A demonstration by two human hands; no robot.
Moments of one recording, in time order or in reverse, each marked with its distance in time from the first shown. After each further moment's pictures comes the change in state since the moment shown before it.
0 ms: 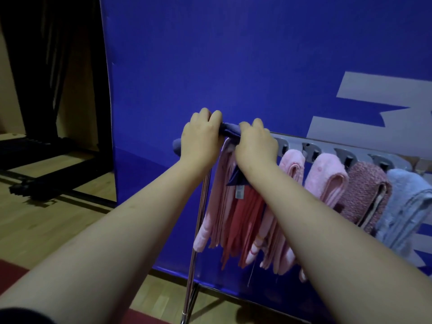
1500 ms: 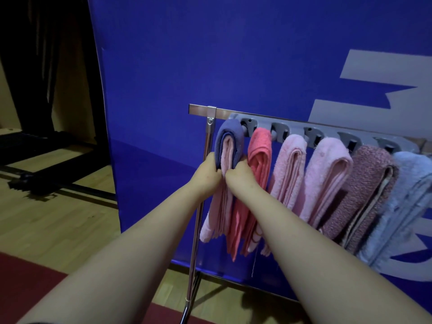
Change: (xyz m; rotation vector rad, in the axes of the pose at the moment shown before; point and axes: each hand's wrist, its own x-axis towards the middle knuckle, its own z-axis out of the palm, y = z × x) left_hand -0.085 -0.007 0.050 -0.760 -0.625 -0.384; right_hand -0.048 -0.005 0.090 0.895 -0.335 0.459
